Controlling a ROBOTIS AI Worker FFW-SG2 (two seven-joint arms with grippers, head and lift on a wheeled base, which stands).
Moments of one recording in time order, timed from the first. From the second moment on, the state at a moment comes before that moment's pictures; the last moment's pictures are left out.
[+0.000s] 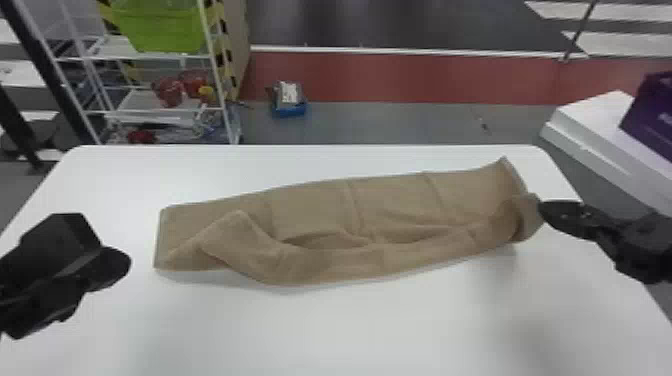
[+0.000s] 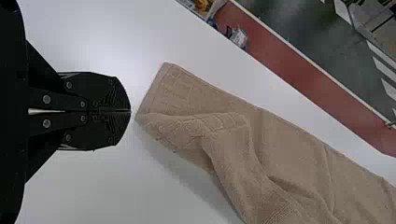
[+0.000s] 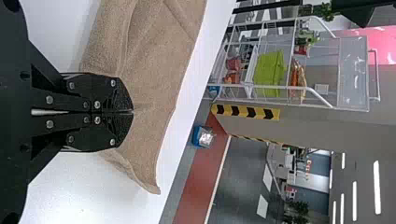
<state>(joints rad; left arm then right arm) 0.36 0.23 0.23 -2.30 -0.86 0.52 -1.10 0.09 -0.23 -0.45 -1.91 0.13 0.48 1.03</state>
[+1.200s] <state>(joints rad) 0.31 0.14 0.14 -2.34 -0.83 0.67 -1.00 0.28 -0.41 -0.73 -1.76 0.30 -0.43 1.36</state>
